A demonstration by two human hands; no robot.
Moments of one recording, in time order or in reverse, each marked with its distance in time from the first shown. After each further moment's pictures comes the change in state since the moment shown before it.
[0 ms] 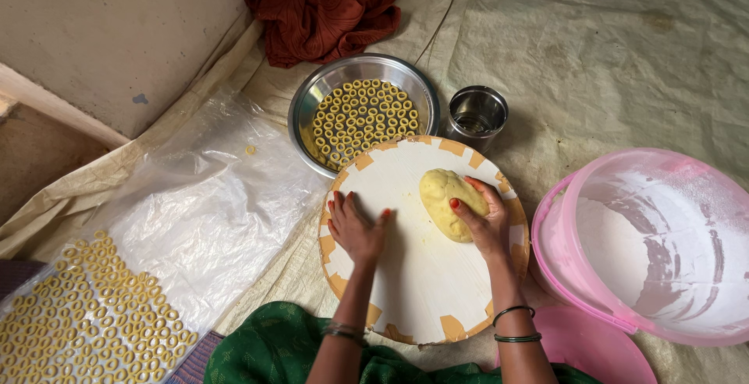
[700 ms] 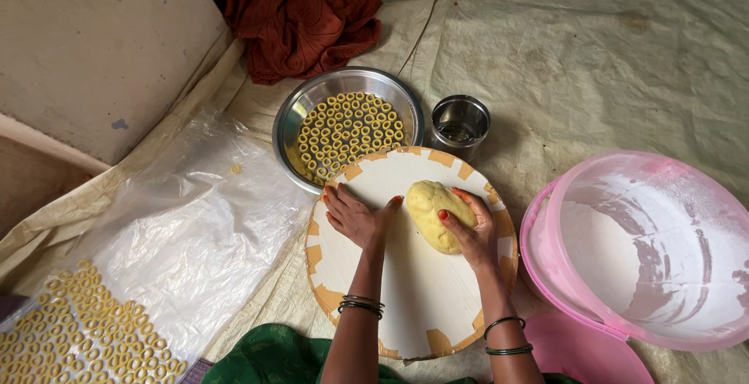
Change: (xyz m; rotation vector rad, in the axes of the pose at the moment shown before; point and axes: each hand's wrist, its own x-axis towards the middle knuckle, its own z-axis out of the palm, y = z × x) left_hand 0.029 0.044 0.041 -0.012 0.055 -0.084; right_hand -0.001 0.019 -0.003 0.030 0.018 -0.017
